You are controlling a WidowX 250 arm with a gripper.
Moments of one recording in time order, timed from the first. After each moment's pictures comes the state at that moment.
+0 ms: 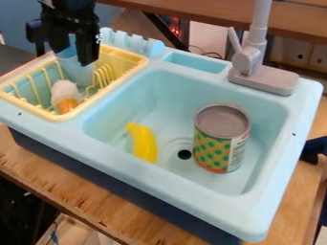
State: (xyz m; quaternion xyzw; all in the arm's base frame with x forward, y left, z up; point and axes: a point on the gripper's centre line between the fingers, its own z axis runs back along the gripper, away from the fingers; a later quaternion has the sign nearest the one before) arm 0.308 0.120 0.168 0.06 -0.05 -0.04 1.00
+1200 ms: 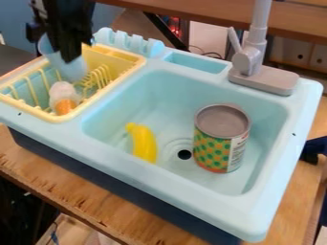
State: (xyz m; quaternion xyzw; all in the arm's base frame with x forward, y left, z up) arm 0.306 0.129 0.171 0.07 -0.09 -0.02 0.99
